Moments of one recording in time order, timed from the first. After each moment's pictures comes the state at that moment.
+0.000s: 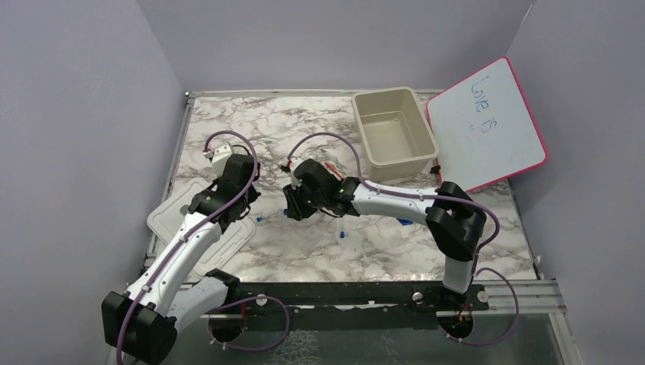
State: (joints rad) left arm -0.39 0.97 0.82 -0.67 -0.44 -0.71; right arm 1.03 1.87 1.31 -0.17 -0.10 0.34
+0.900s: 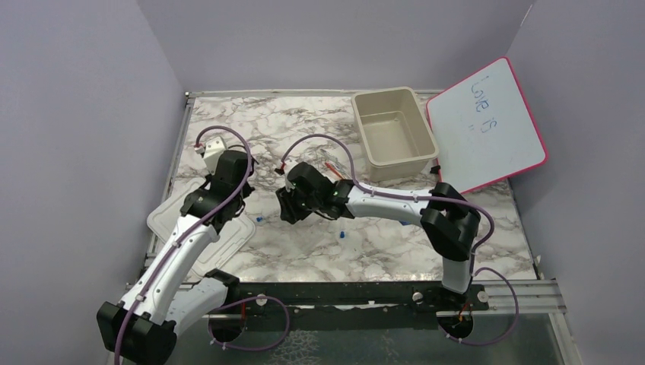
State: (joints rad) left arm -0.38 0.94 0.87 -0.71 -0.50 -0.68; right arm 1.06 1.90 1.35 -0.17 -0.07 0.34
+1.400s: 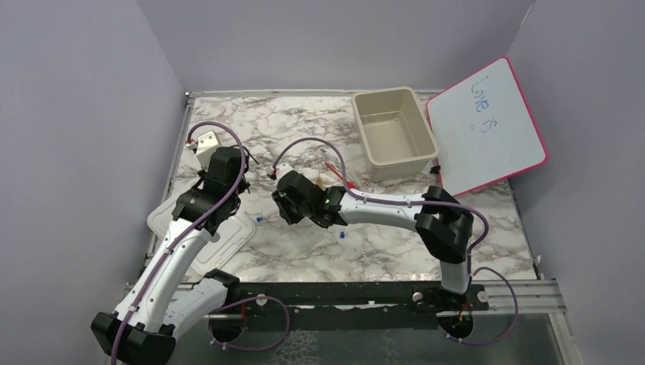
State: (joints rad) left arm -0.38 0.90 0.96 -0.75 -0.55 -0.65; right arm 1.13 1.93 1.39 -0.19 0.13 0.32
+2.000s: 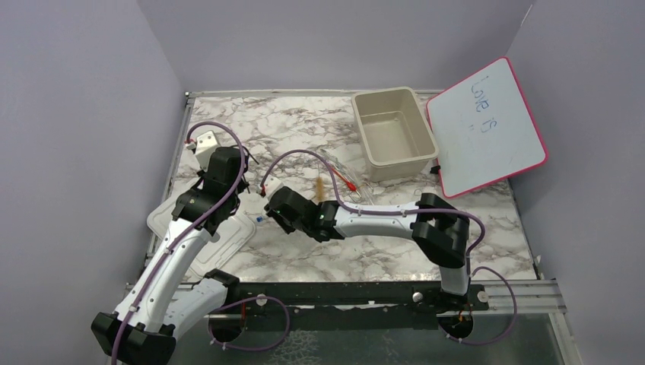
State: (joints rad) left arm -0.38 0.90 0.96 -0.75 -0.56 -0.64; right arm 1.23 1.94 1.37 -0.10 0.29 0.16
